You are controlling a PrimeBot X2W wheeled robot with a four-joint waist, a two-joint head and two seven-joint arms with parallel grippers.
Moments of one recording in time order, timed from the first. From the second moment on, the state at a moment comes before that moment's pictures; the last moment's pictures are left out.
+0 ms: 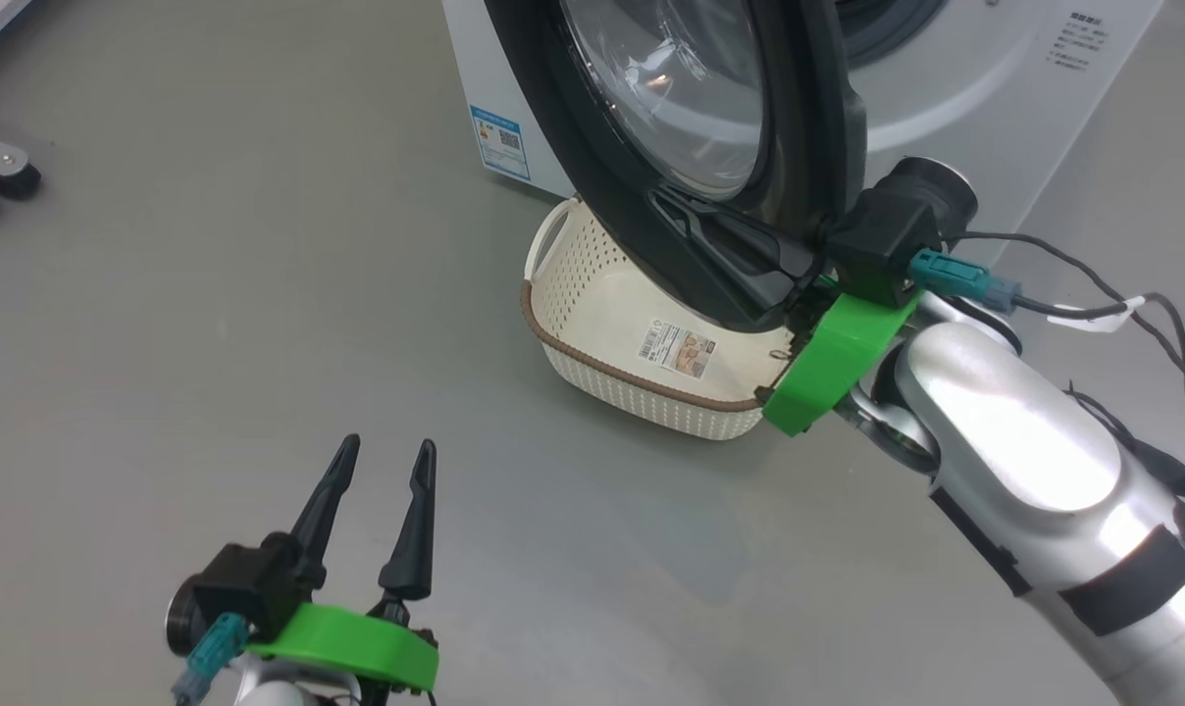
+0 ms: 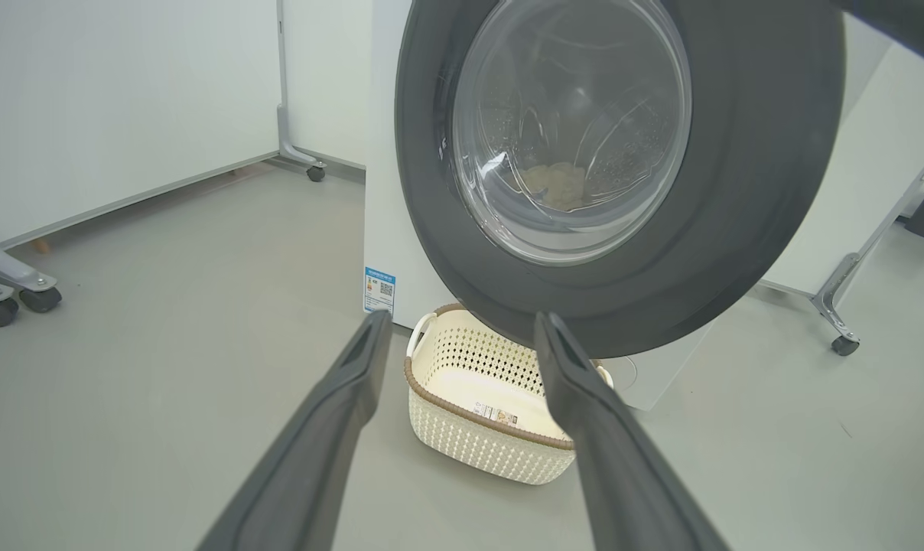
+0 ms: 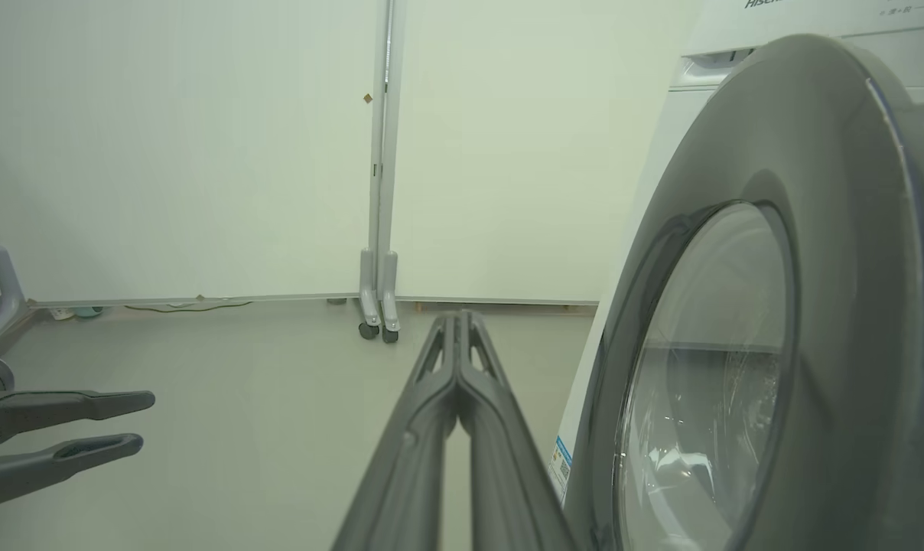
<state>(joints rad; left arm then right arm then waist) -0.14 0.14 -0.33 0.15 -0.36 -0.13 -0.25 -0.75 -0.22 0.73 0.33 0.37 0.13 -0.26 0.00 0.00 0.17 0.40</state>
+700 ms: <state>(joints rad) -0.16 0.13 -0.34 0.15 -0.36 -0.13 -0.25 -0.75 -0.22 0.65 0.58 0.40 0.13 -0.26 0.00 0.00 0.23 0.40</state>
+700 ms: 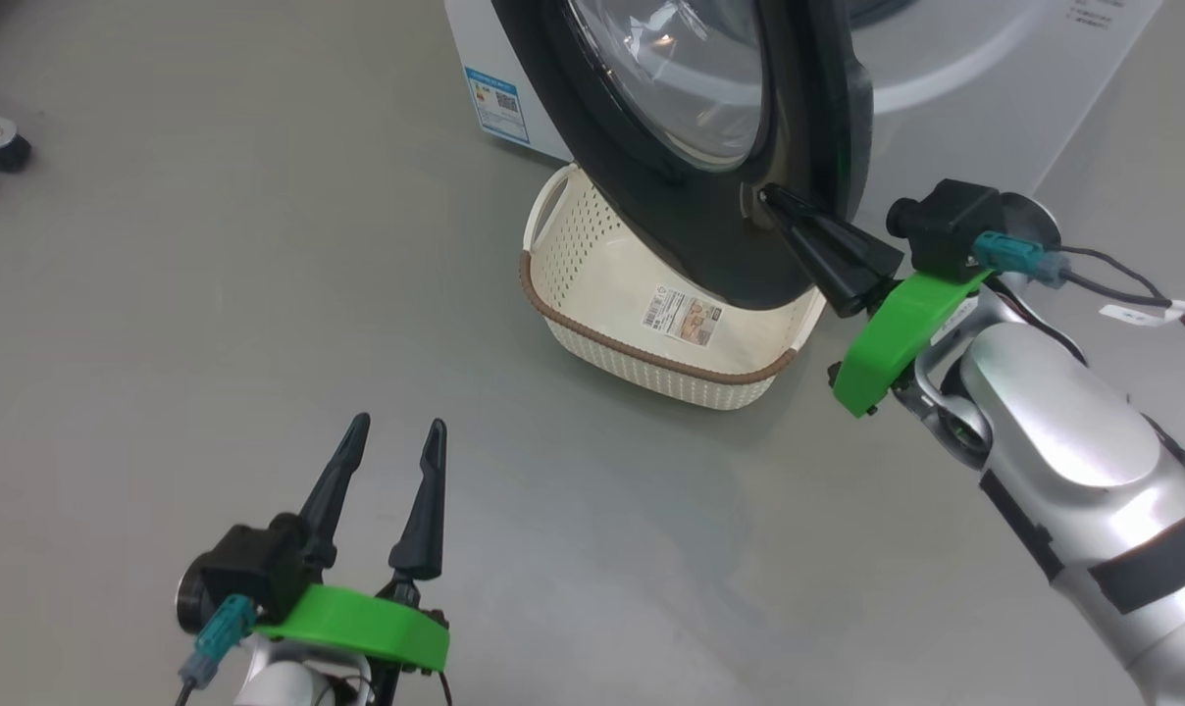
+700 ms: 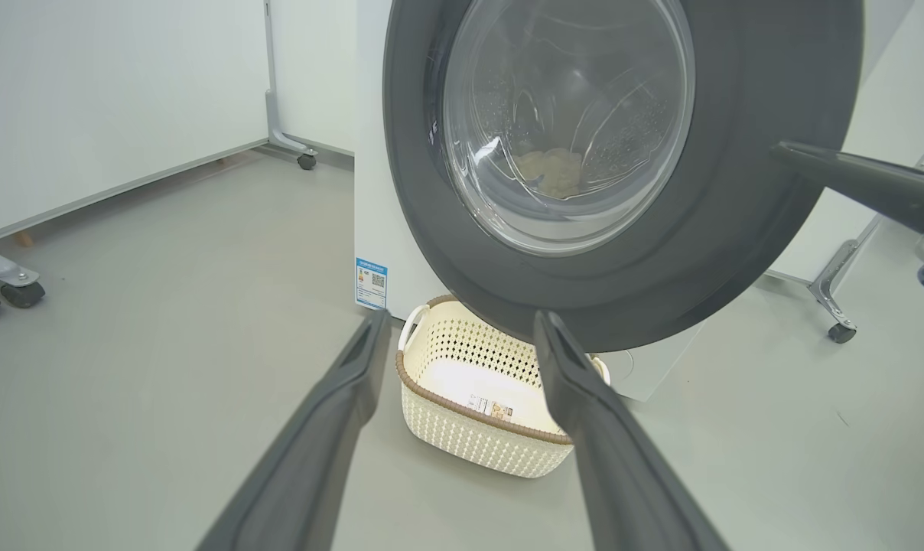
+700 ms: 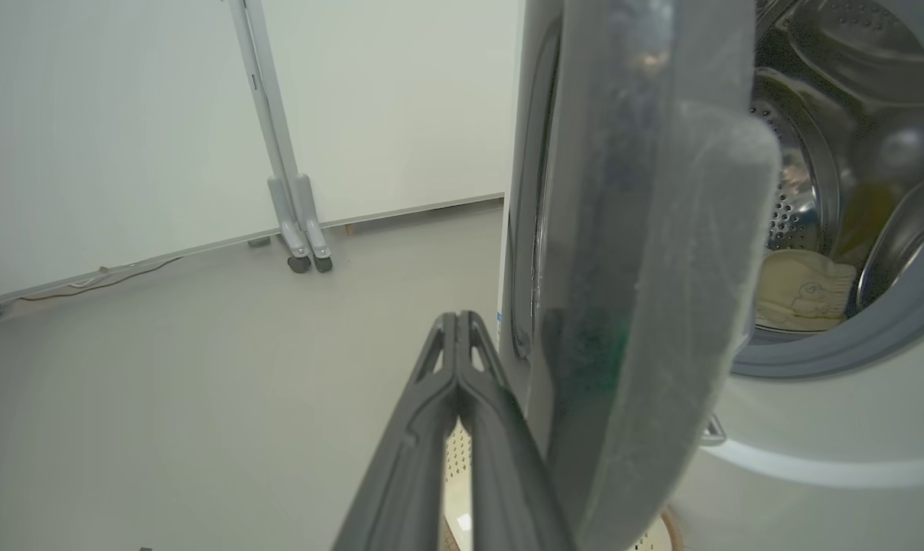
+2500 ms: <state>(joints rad) -0.35 0.04 -0.36 0.13 -0.39 -0.13 -0.25 -1.27 -0.39 0.27 0.98 0.12 0.14 -0.26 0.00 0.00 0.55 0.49</state>
